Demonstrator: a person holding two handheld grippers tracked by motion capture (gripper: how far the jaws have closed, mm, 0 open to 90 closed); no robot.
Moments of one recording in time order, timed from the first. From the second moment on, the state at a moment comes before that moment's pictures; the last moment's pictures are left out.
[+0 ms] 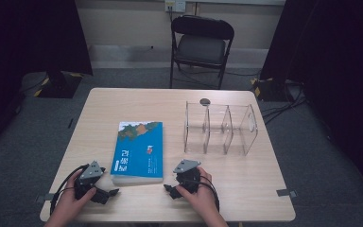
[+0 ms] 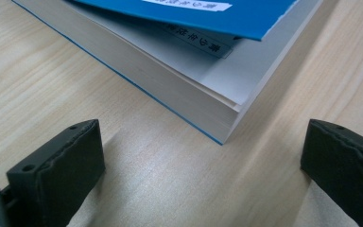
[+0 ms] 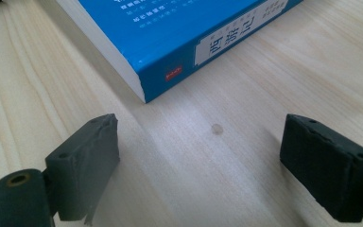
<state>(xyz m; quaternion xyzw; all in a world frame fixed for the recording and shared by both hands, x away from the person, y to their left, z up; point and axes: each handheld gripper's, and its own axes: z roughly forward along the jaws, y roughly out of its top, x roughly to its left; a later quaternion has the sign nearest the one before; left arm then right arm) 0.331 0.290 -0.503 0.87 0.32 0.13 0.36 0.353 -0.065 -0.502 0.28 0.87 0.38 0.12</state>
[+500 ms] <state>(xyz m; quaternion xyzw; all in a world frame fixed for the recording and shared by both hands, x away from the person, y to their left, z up) 0.332 0.289 -0.503 0.87 0.33 0.13 0.36 0.352 -0.065 -0.501 0.29 0.87 0.38 0.13</state>
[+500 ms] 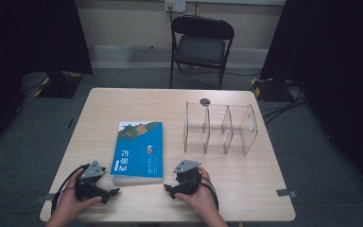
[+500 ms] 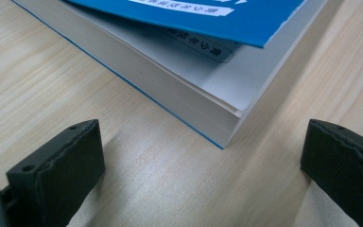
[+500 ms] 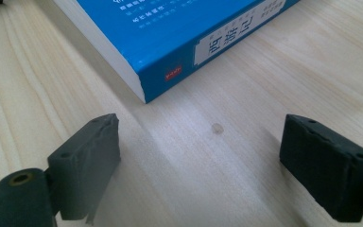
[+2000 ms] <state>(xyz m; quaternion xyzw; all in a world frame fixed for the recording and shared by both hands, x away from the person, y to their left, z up) 0.336 0.271 -0.481 0.86 0.37 0.11 0.33 0.353 -0.051 -0.489 0.27 0.87 0.40 0.12</state>
